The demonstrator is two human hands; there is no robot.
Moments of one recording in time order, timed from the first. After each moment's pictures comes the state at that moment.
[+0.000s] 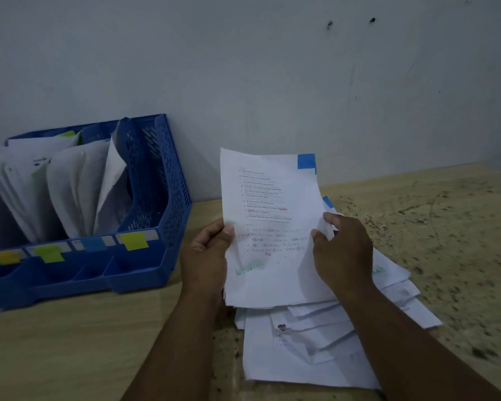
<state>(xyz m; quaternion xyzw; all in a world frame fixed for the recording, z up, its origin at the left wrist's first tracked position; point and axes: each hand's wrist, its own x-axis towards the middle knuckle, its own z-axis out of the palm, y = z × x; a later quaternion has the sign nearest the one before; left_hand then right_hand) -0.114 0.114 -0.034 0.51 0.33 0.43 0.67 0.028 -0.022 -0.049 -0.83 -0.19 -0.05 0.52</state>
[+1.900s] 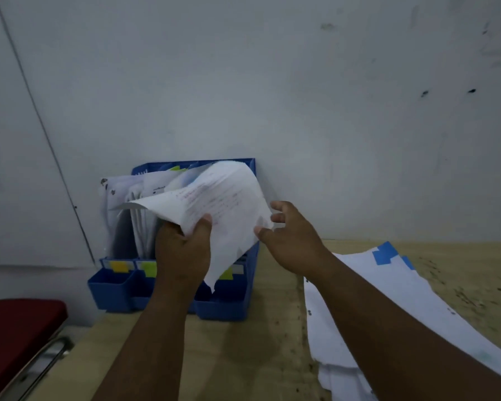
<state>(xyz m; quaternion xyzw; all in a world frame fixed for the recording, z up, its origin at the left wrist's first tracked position) -0.235 0.200 0.069 0.62 0.26 0.61 0.42 -0.068 0.133 0.067 -0.68 -0.48 0.15 0.53</state>
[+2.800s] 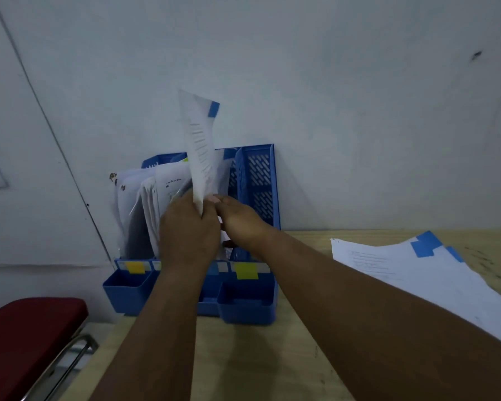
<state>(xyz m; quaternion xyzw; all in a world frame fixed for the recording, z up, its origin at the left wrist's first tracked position) -0.238 0.271 0.070 0.73 0.40 0.54 0.12 -0.136 0.253 0.075 -0.58 -0.48 0.37 0.54</state>
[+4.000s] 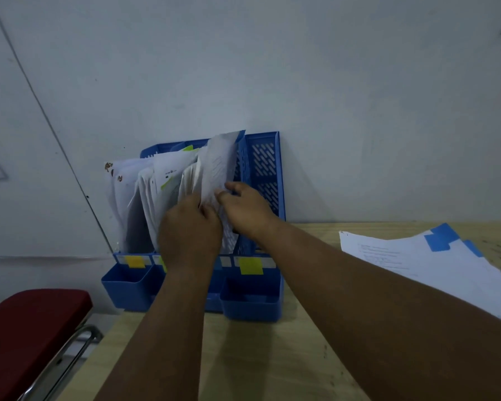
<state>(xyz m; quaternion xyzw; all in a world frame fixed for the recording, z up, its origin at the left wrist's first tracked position) -0.232 0.290 0.049 0.72 0.48 0.50 0.03 -0.121 0.278 0.062 -0.63 -0.48 0.27 0.55</state>
